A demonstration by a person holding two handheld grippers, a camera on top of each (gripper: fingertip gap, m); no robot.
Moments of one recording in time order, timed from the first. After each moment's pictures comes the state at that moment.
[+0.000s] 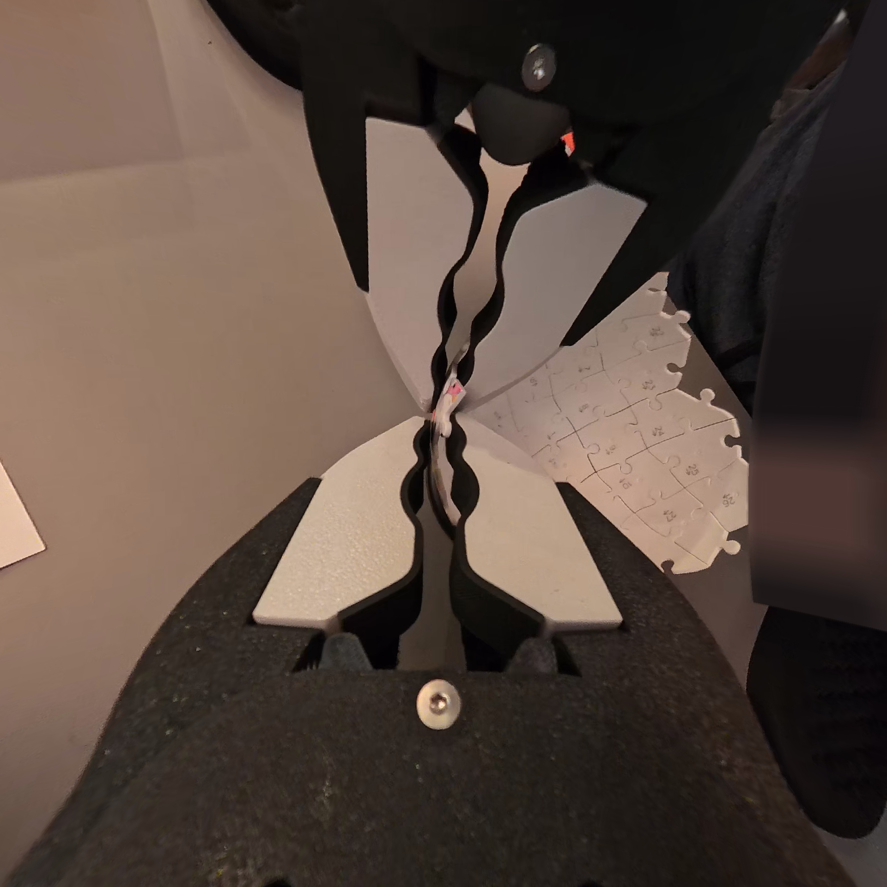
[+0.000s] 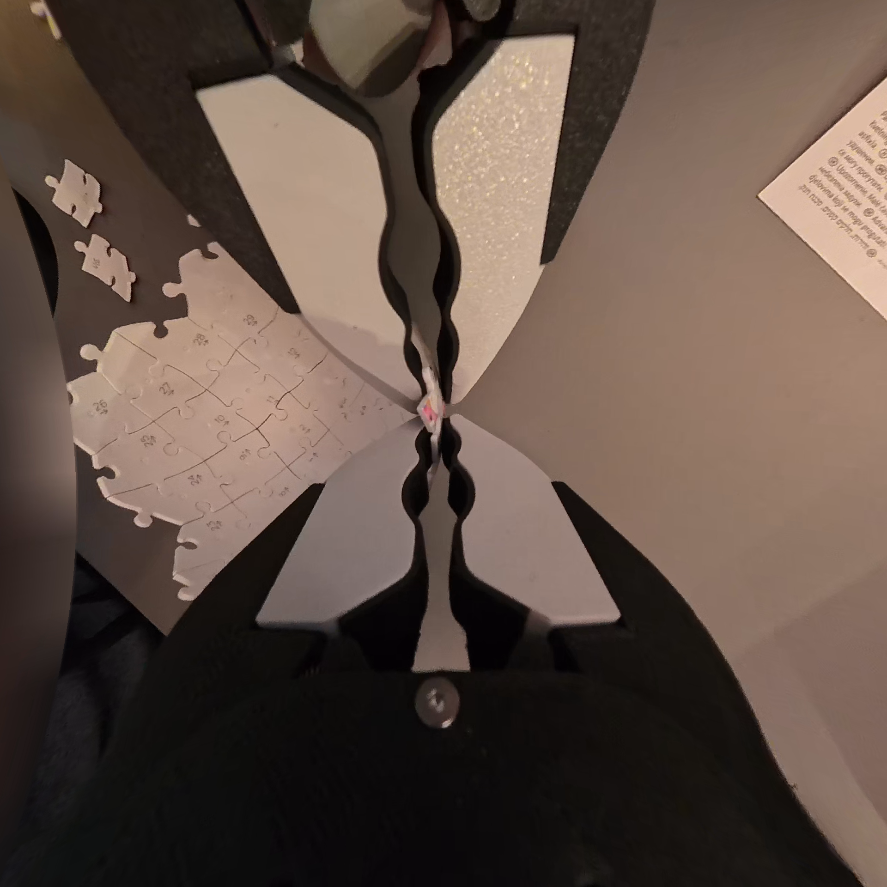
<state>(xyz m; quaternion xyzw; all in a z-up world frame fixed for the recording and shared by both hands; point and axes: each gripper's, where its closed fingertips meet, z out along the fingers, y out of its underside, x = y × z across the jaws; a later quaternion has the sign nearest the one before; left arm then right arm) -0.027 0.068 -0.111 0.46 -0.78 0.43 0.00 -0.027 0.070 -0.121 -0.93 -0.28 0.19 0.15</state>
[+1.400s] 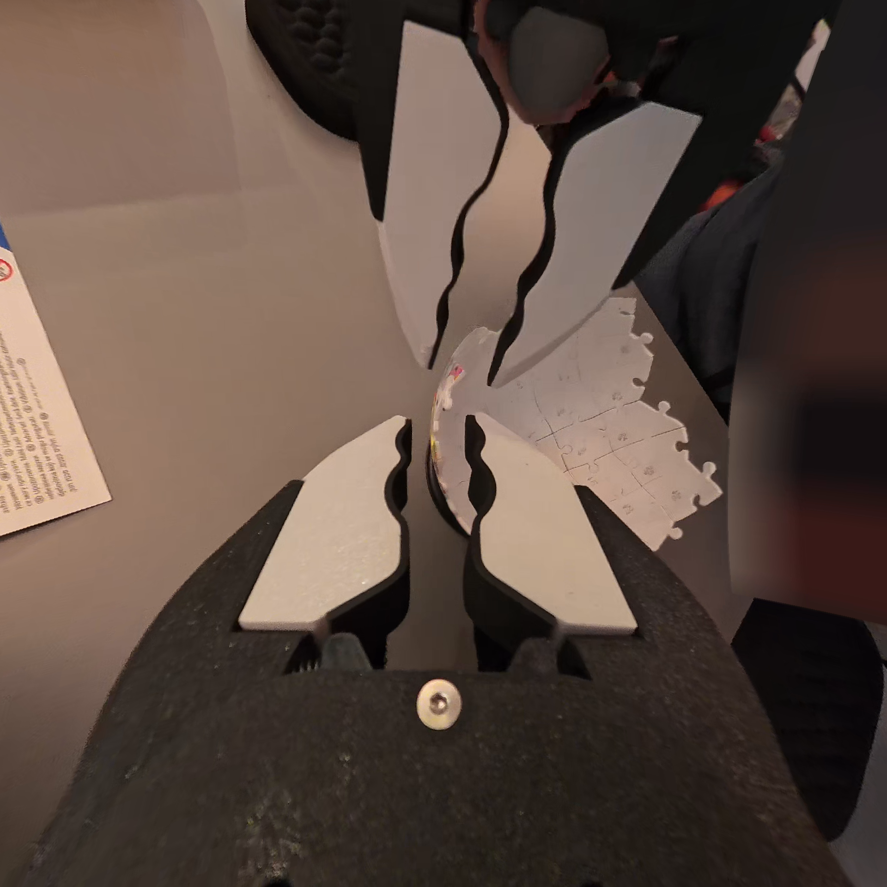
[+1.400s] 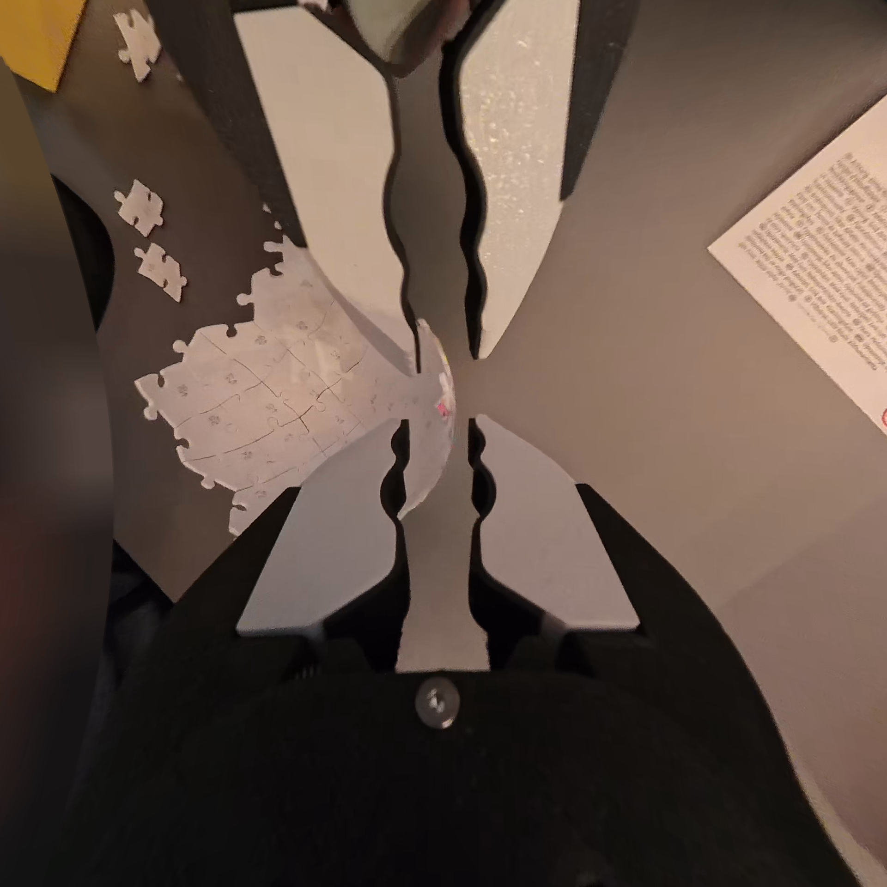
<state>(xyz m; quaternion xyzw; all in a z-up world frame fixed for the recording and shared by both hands) -0.031 0.083 -0.088 0.48 -0.76 0.44 -0.02 -0.022 0.072 -0.089 -0.92 -0.30 0.20 0.17</state>
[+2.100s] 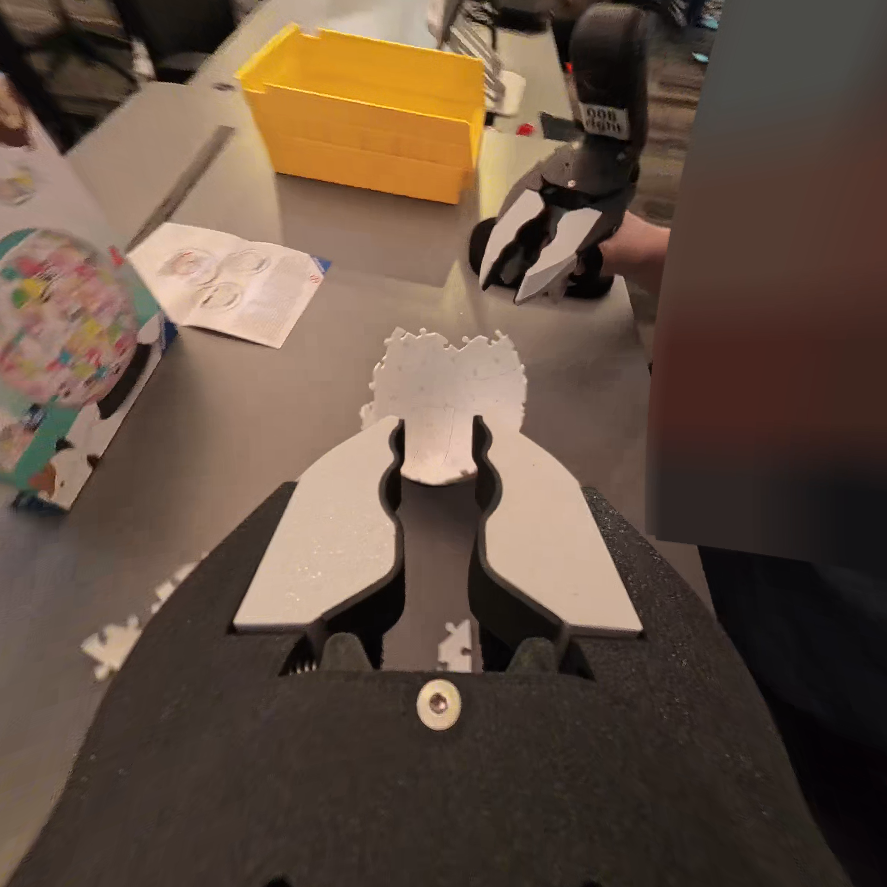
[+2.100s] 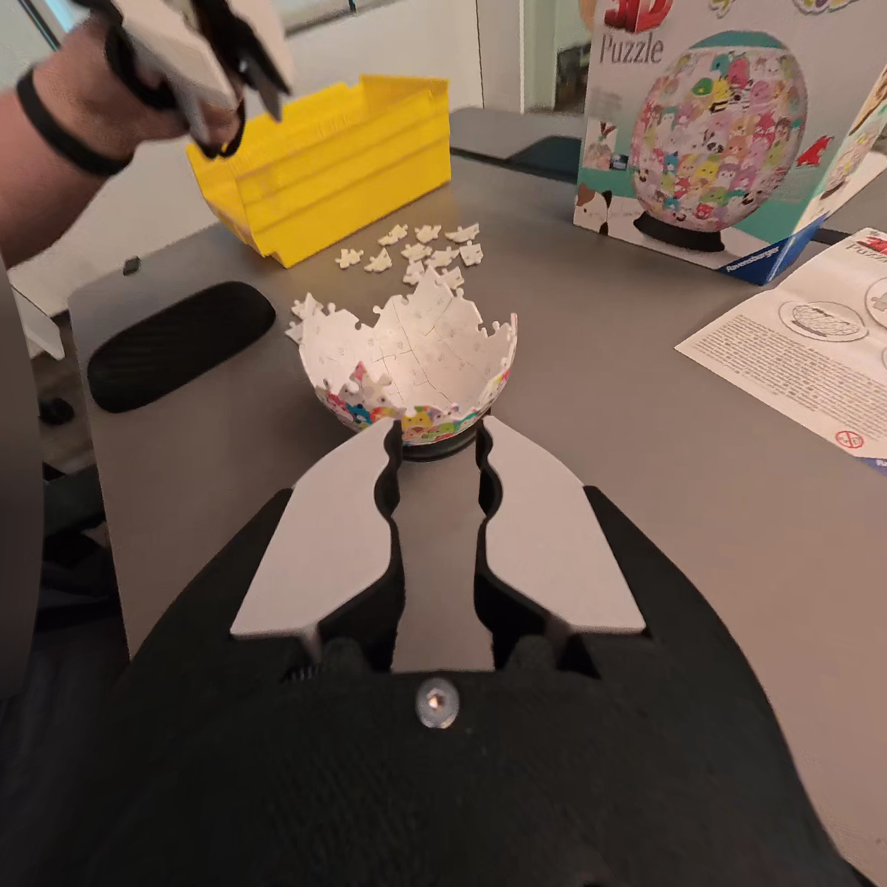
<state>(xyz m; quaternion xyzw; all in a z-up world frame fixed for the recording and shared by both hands) -0.159 0.037 0.019 0.64 -0.56 0.38 -0.35 0.015 0.002 -0.061 -0.75 -0.31 0.32 0.49</state>
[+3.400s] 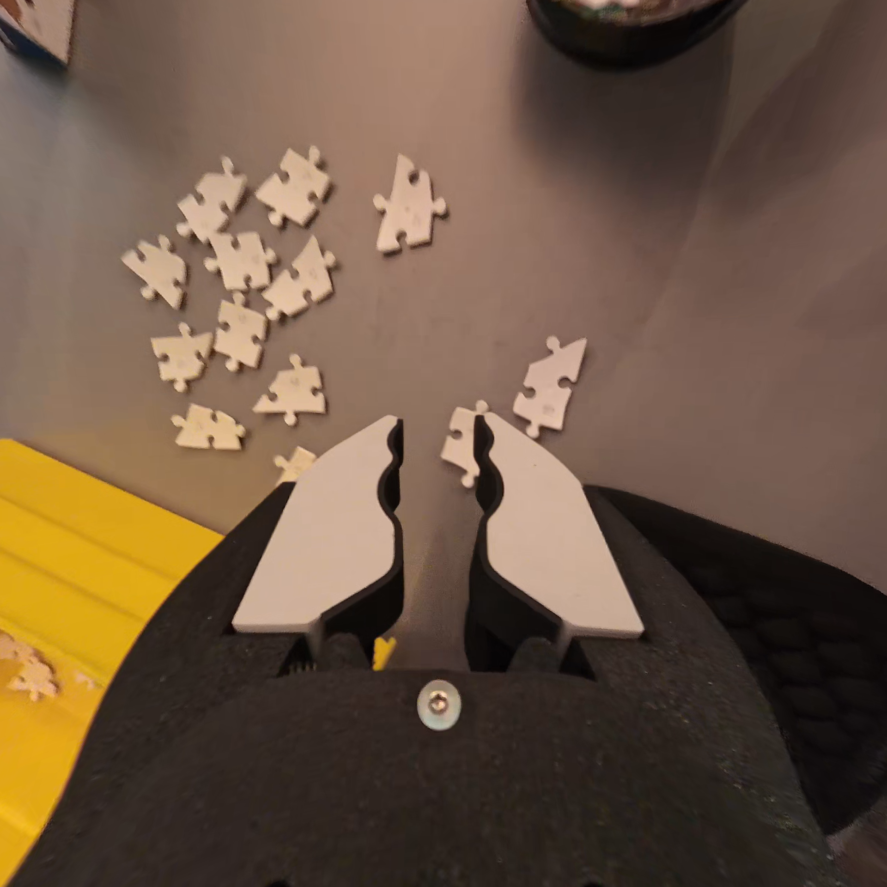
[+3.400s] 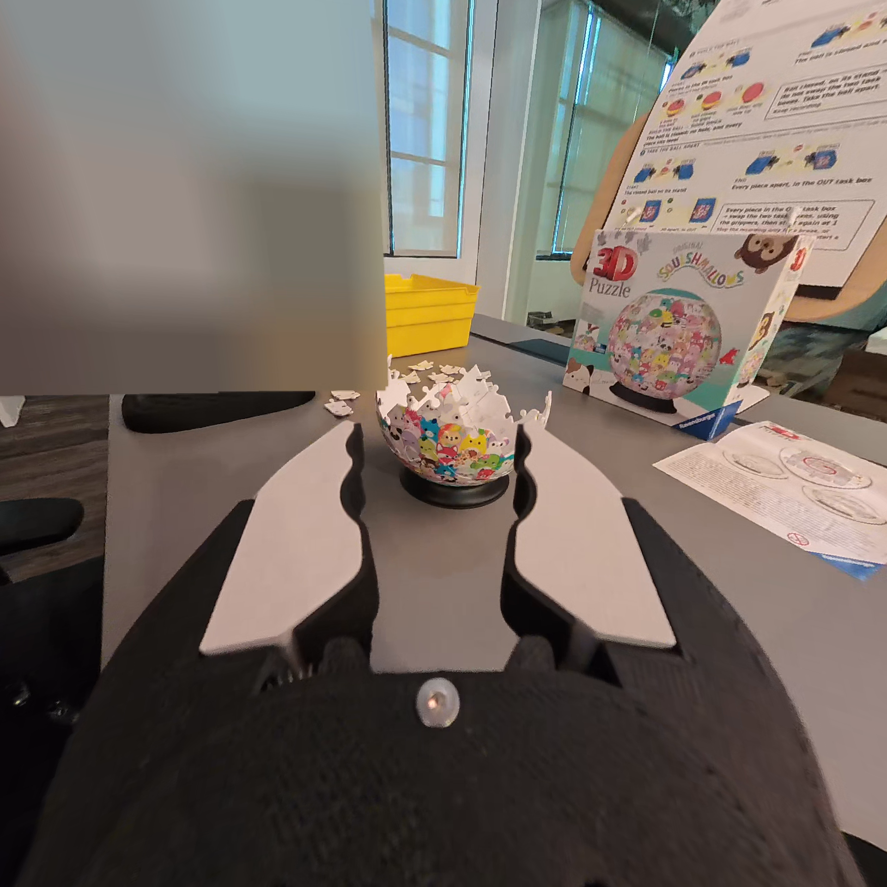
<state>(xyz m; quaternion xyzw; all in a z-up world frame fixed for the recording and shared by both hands) -0.265 0.044 -0.116 0.78 -0.58 0.04 -0.23 0.023 -0.053 -0.042 -0.60 -0.32 0.32 0.67</state>
